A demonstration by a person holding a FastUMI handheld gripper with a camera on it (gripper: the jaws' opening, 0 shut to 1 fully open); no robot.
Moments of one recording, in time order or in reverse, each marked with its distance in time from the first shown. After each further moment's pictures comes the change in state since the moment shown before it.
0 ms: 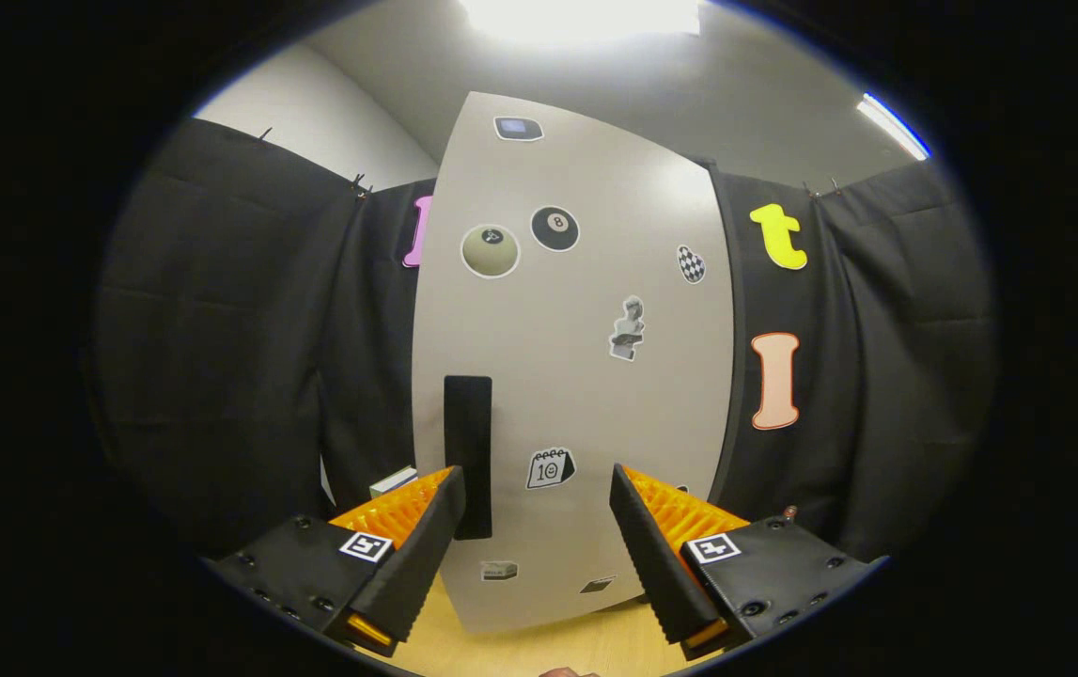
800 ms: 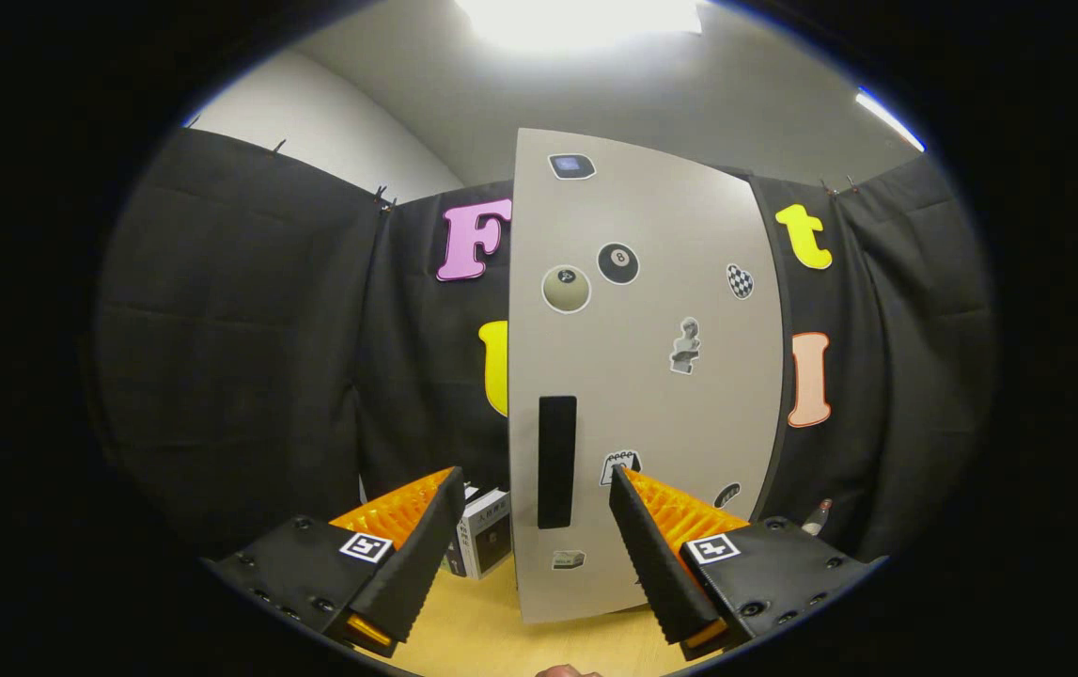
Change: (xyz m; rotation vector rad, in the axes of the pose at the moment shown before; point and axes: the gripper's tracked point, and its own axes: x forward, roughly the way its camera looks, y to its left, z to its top) arm -0.018 0.070 0.020 0.046 -0.002 0.100
